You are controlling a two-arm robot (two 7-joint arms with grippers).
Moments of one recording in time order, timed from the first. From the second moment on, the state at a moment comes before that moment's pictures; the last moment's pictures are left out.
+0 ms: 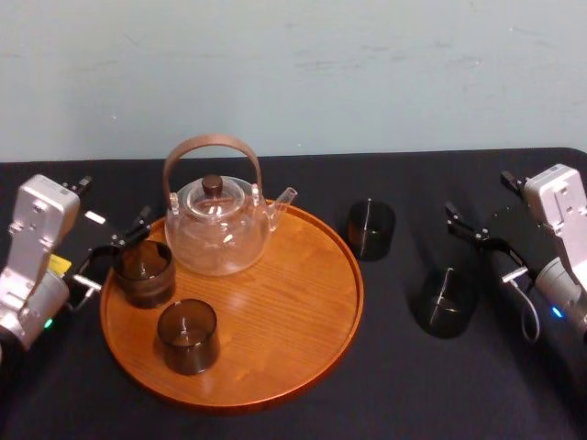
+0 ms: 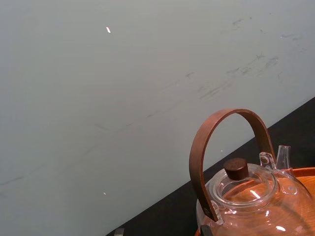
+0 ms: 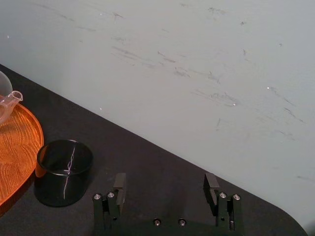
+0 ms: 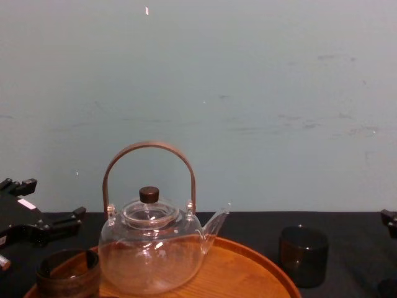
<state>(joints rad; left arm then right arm) -0.20 0.60 0.45 -1.41 -0.25 -0.12 0.03 0.20 0.60 -0.45 -1.41 0.25 -0.12 -0.03</state>
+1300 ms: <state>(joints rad) -0.20 0.60 0.45 -1.41 -0.25 -0.12 0.03 0.20 0.60 -0.45 -1.41 0.25 -0.12 -0.03</state>
